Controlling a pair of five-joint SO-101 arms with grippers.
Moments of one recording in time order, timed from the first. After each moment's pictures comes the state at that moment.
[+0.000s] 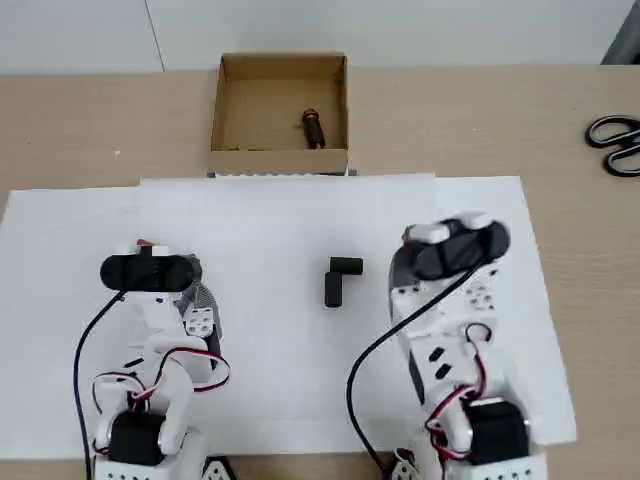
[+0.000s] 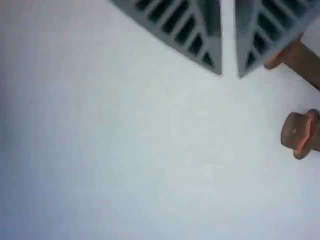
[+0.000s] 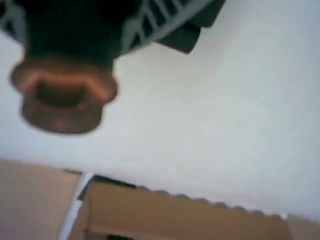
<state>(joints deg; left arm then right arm) 2.1 -103.5 88.2 63.0 11.4 -13.2 -83.3 60.9 54.3 -2.2</state>
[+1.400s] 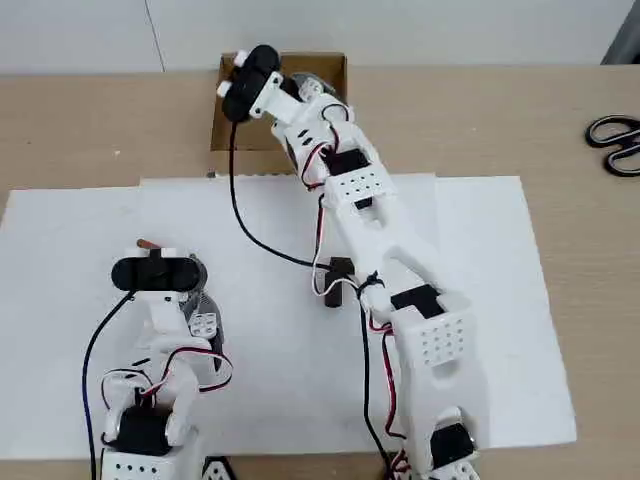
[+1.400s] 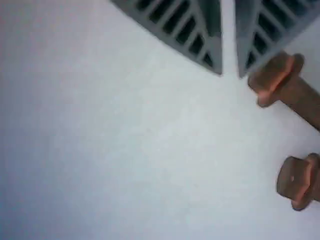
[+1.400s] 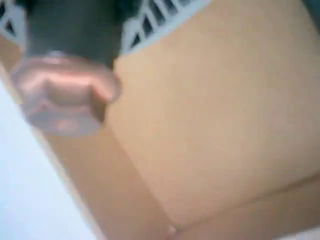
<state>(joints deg) 1.5 -103.4 93.8 61.2 11.3 -23.9 37.3 -24.8 13.4 40.1</state>
